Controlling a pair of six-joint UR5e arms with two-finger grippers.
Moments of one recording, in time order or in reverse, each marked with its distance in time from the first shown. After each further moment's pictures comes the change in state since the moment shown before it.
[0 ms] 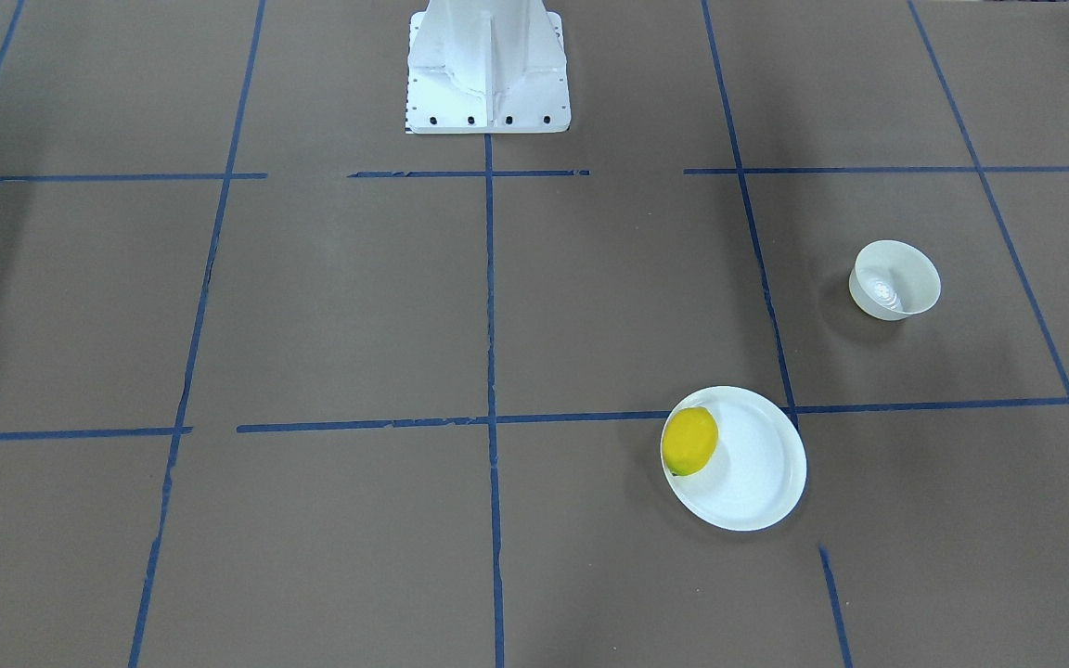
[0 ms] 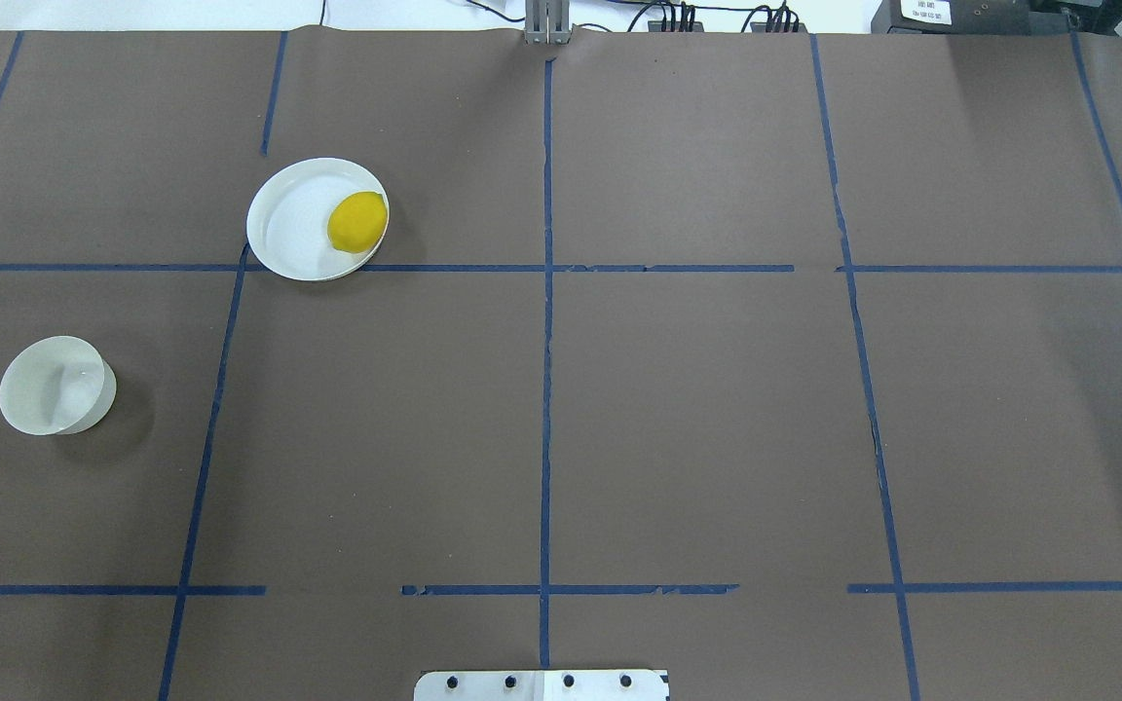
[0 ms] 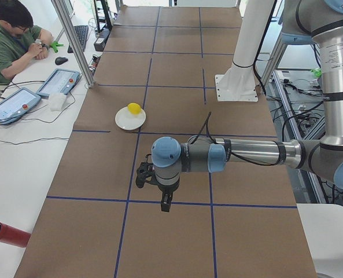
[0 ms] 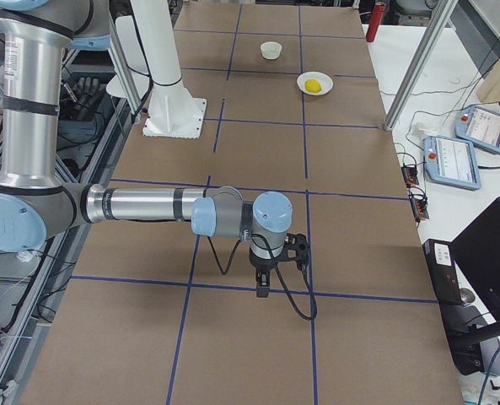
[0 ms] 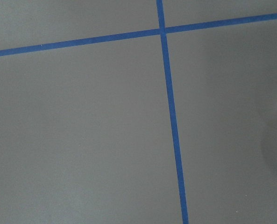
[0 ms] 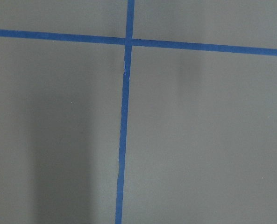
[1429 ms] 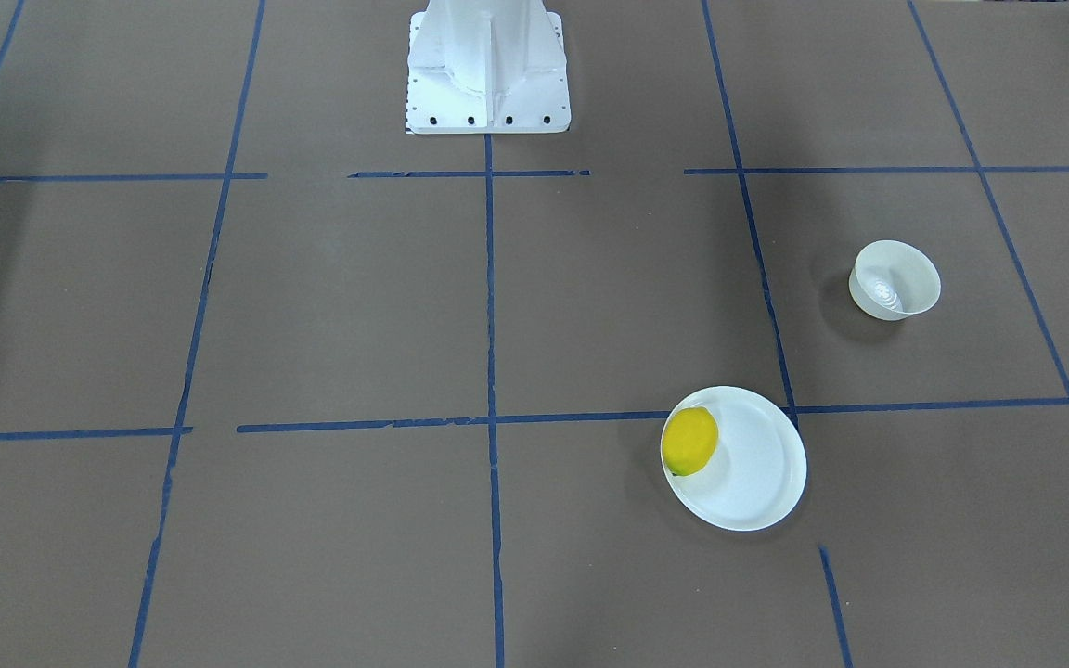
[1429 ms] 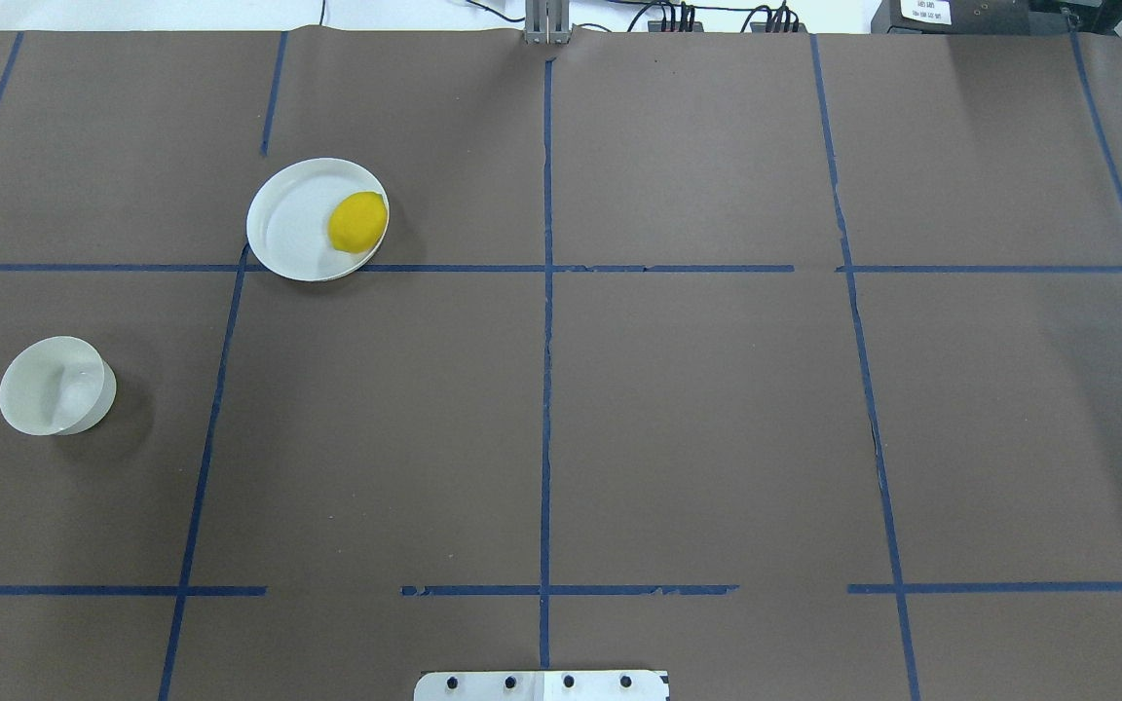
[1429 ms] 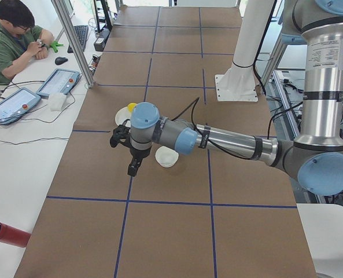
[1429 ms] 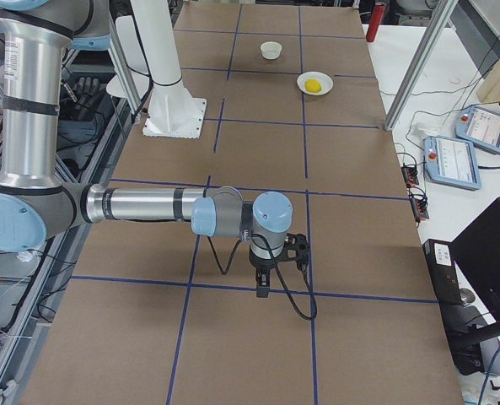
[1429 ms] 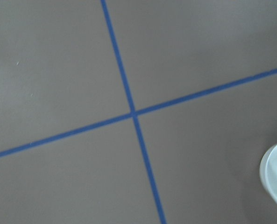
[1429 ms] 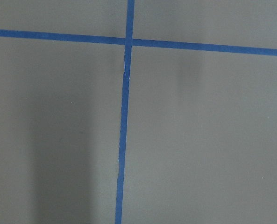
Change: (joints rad) left arm 0.162 -0.229 0.021 -0.259 0.003 -0.296; right arm 0.000 0.000 0.000 0.000 0.000 0.000
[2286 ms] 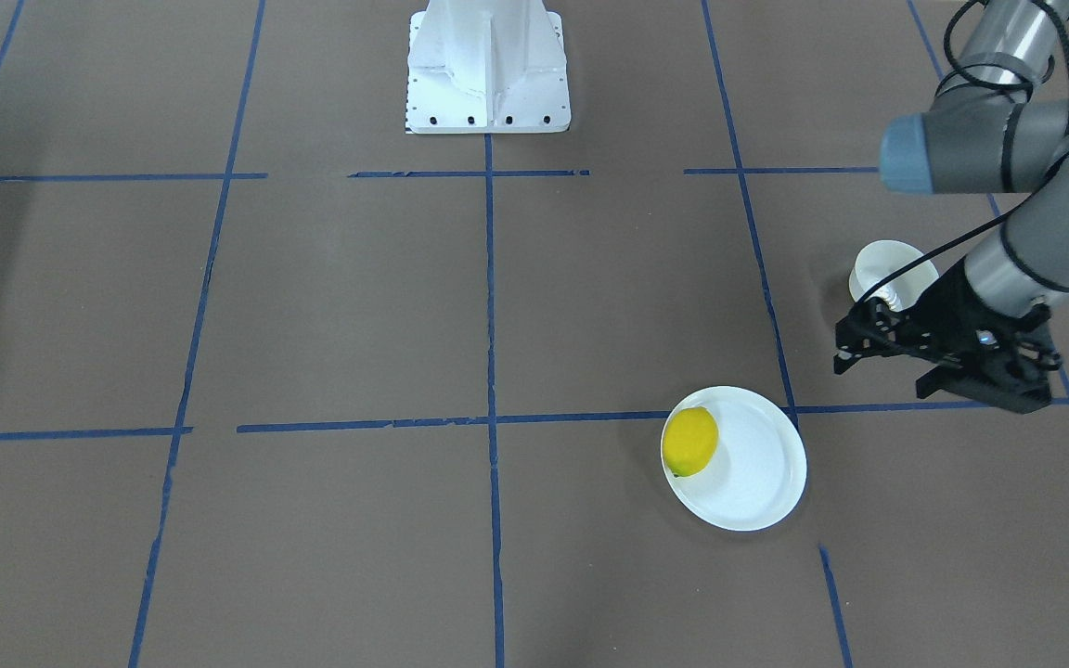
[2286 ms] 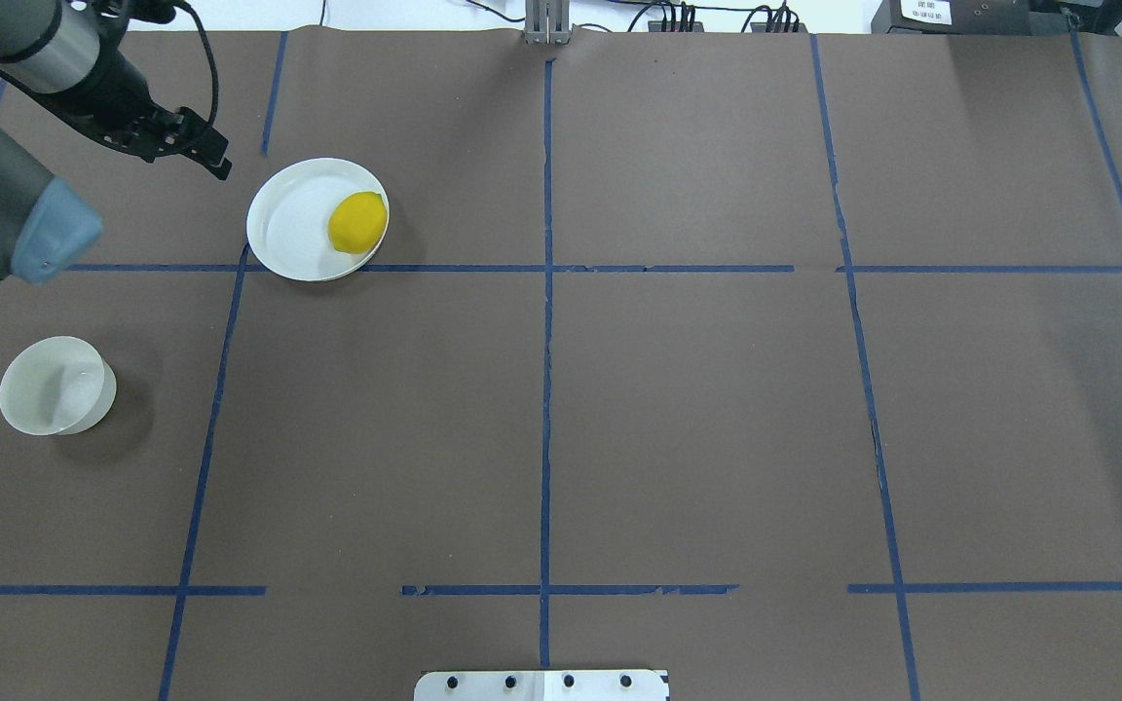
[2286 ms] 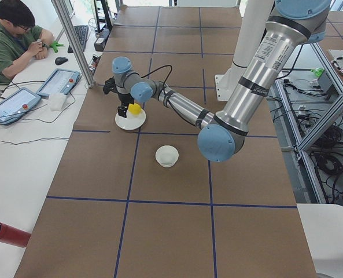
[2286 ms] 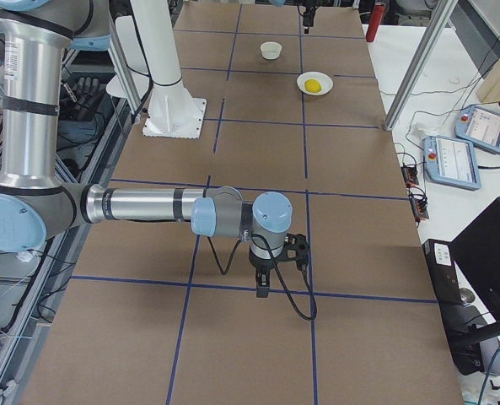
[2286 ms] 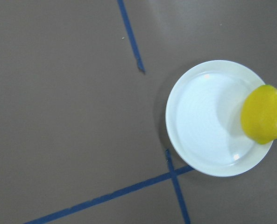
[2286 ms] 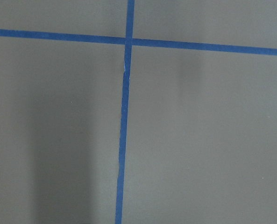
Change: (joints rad) left arm 0.410 -0.490 0.248 -0.011 0.106 -0.414; right arm 0.000 0.000 0.000 0.000 0.000 0.000
